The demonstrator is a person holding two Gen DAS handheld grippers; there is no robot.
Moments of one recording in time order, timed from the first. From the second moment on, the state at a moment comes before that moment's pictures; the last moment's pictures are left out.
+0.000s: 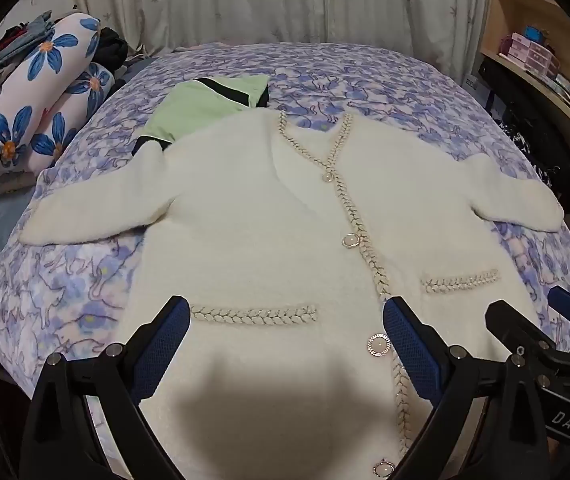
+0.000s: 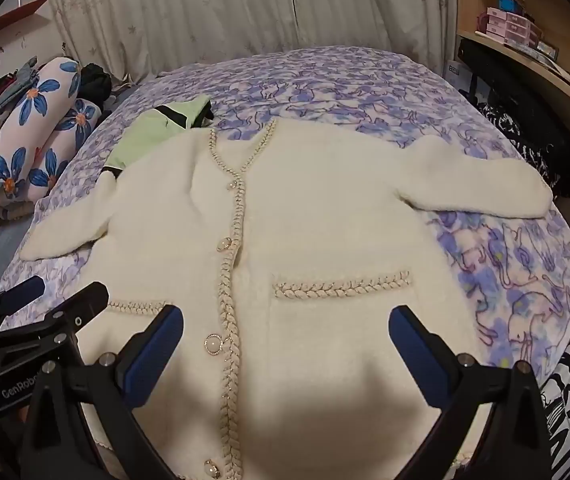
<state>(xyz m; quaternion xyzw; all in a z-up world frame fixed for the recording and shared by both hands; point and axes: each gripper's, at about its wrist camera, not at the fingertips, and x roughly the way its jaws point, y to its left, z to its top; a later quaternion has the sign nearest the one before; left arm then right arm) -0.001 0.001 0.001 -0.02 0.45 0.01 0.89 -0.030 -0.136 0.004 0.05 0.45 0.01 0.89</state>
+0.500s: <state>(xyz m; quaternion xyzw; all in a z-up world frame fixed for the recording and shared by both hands) 0.000 -0.004 -0.005 -0.02 0.47 0.00 0.88 -0.030 -0.141 -0.010 0.08 0.46 0.03 0.88</state>
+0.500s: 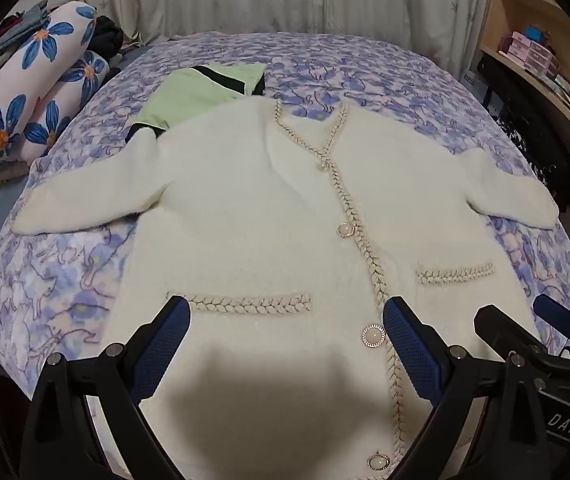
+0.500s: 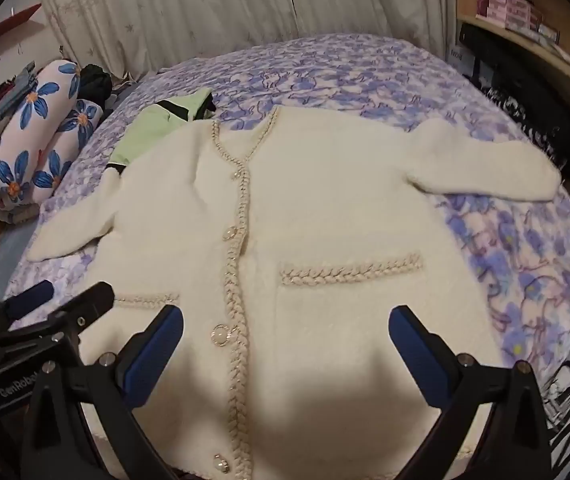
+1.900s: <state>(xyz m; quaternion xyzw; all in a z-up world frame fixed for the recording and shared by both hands) 0.001 -0.005 -0.005 -0.03 0.47 -0.01 0.88 -0.029 -0.141 0.001 0.07 0.45 0.03 0.89</state>
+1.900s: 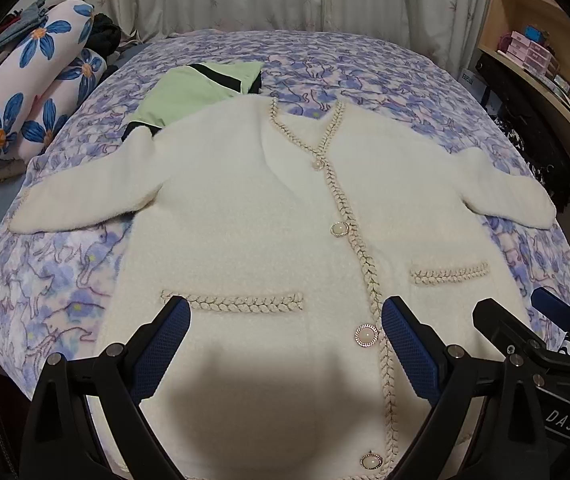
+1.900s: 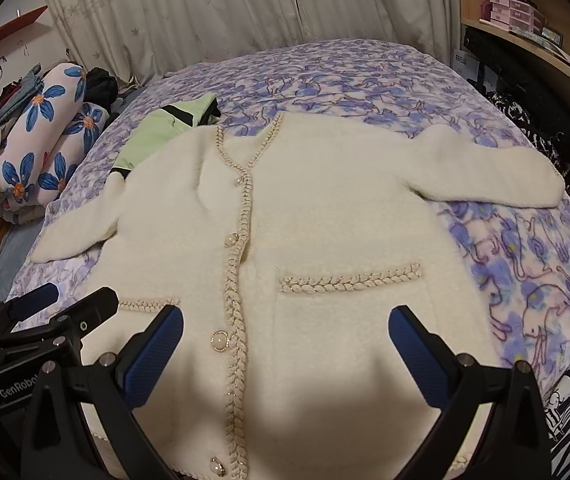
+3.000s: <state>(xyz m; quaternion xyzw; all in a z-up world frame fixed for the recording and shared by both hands) 0.056 -0.058 0.010 0.01 0.46 -0.04 0.89 0.006 -0.208 0.011 0.08 0.41 0.02 0.91</state>
